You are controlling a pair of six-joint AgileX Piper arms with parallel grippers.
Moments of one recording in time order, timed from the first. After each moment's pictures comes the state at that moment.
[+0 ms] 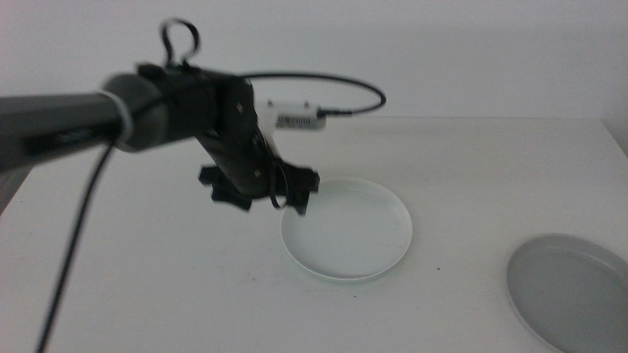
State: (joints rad) left arm -0.47 1.93 -1.42 -0.11 0.78 -0.20; right arm 0.01 0.00 0.00 0.04 0.24 0.01
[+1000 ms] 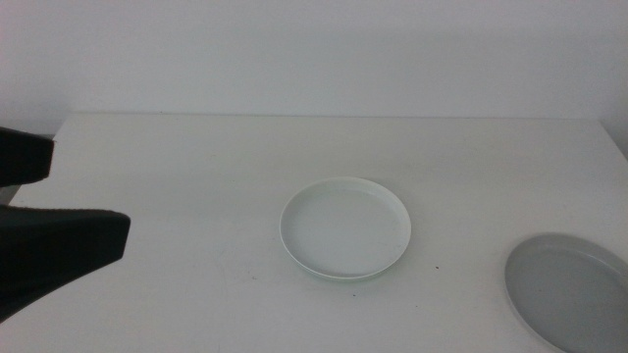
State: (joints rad) left arm -0.45 0.69 -1.13 -0.38 1.12 0.32; right arm 0.01 0.00 0.00 0.04 0.24 0.01
